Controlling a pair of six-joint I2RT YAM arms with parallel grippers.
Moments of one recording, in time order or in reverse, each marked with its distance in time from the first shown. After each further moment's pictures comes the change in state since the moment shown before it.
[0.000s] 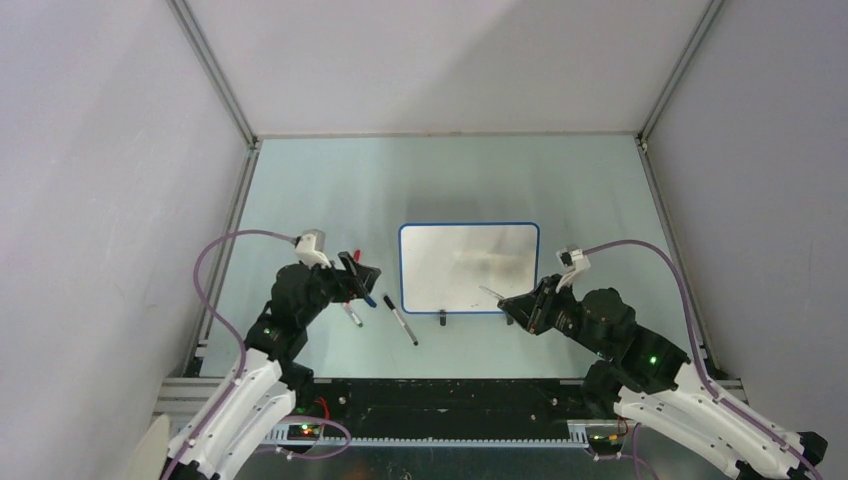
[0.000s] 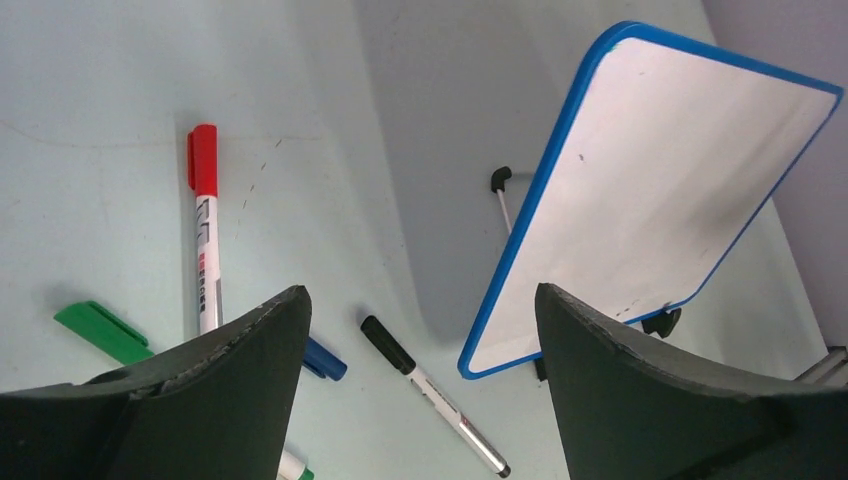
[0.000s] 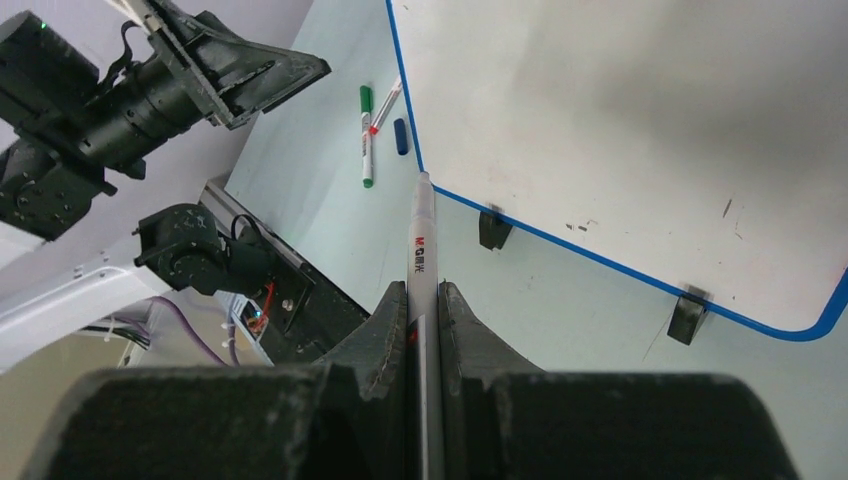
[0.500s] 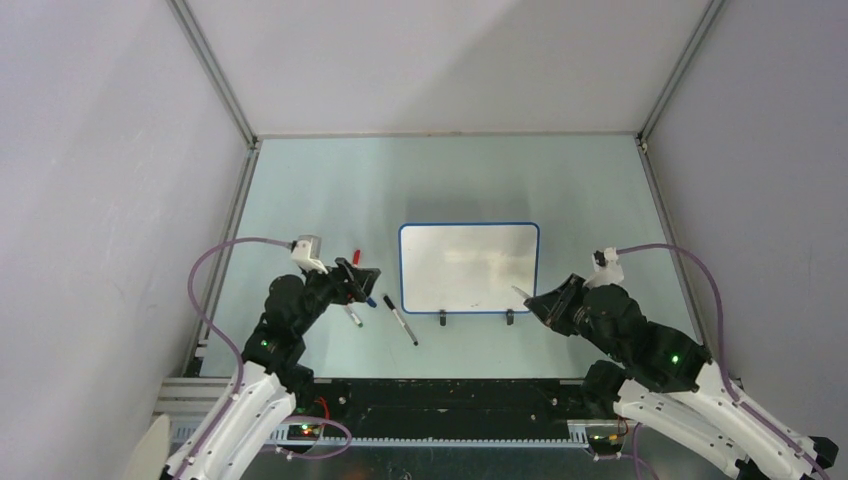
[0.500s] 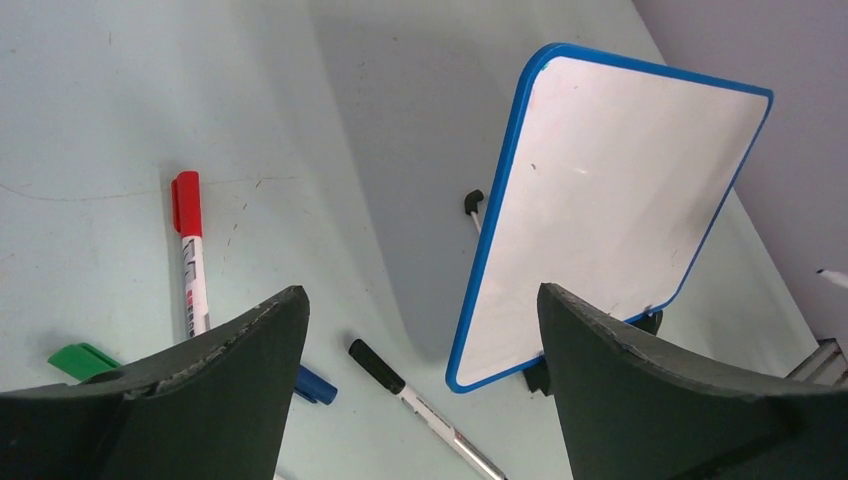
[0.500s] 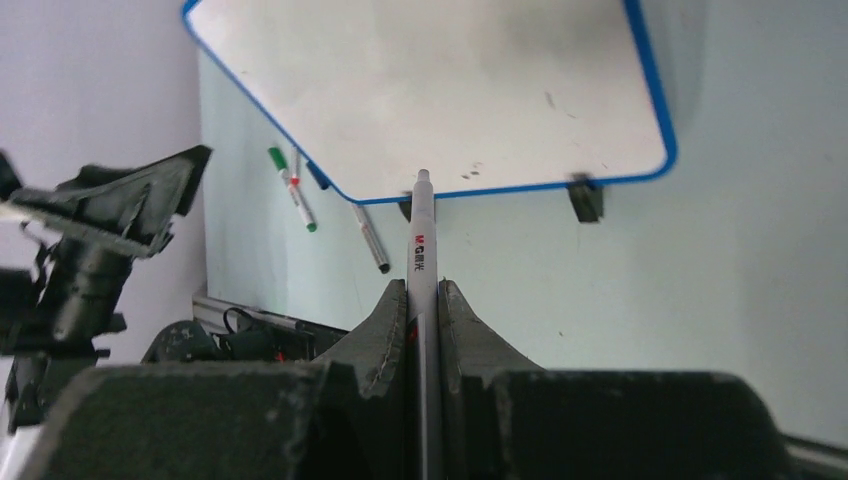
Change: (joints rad) left arm 0.000 -0.139 -0.071 0.074 0.026 0.037; right arm -0.005 0.014 0.143 -0.359 0.225 0.337
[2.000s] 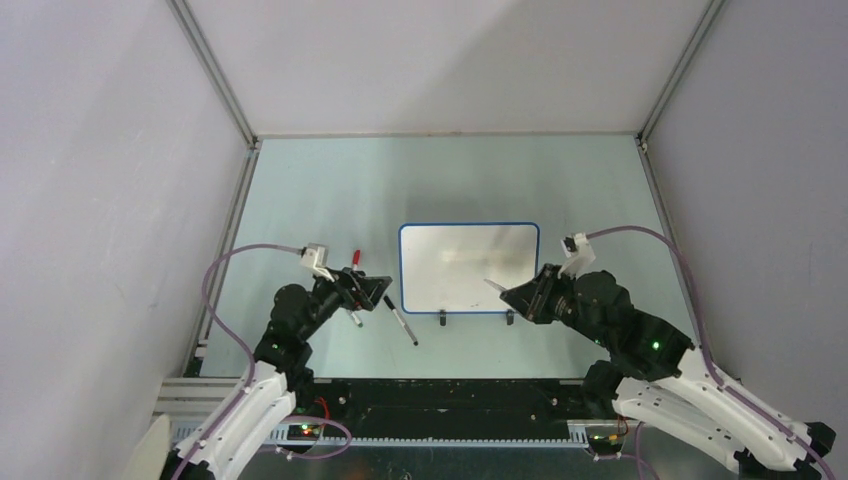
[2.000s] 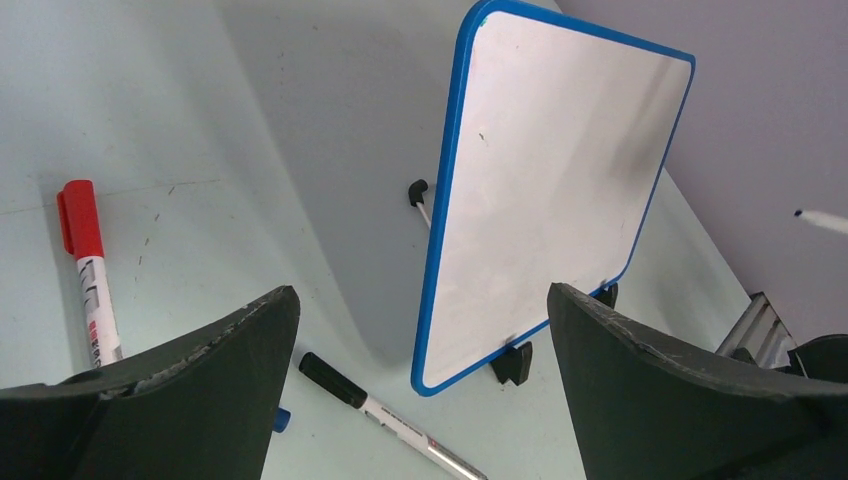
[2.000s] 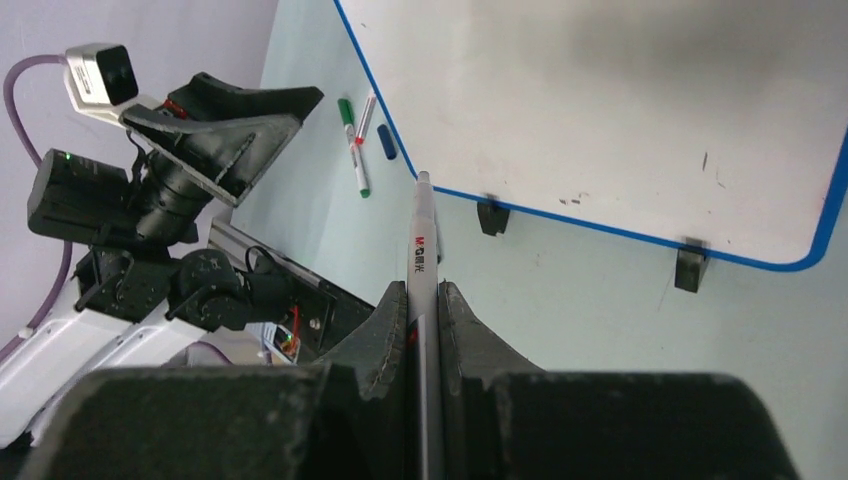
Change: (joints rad) left arm 0.006 0.045 -0.151 0.303 0.137 -0.047; right arm -0.002 0.101 0.012 0.185 -0.165 -0.161
